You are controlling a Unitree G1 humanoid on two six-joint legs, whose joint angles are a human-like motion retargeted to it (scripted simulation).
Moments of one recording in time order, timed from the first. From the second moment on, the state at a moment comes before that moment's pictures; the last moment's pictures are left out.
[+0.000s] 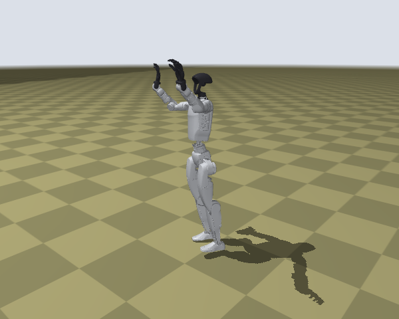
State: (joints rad) left arm -1.13 1.08 -0.05 0.71 0.62 0.09 0.50; right arm -1.03 -1.15 0.04 0.39 -0.59 0.16 -0.88; waist -0.01 0.05 -0.33; left_leg -0.08 -0.04 0.03 0.00 -0.27 -0.05; right_leg -0.05 -0.08 -0.40 0.01 -0.03 0.06
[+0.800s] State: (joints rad) left arm -1.06 1.15 -0.13 0.22 0.79 -0.23 0.56; right arm -0.98 -1.21 0.09 -0.16 -0.91 -0.09 -0.95; waist -0.01 0.03 -0.31; left_leg -0.07 -0.04 0.03 0.00 -0.27 -0.05; right_leg -0.05 -0.07 -0.41 0.01 -0.03 0.05
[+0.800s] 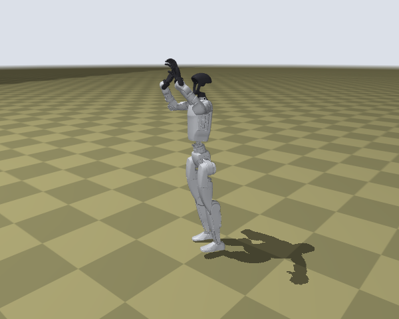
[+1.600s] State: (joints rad) left arm -1.08 1.17 -0.15 0.14 0.98 -0.05 0.60; right arm -1.00 -1.19 0.11 -0.22 -0.96 0.01 -0.87; waist -0.01 0.03 -0.32; left_leg -0.07 -0.04 0.03 0.00 -0.27 -0.05; right_leg -0.04 -0.07 -0.41 0.02 -0.04 0.05
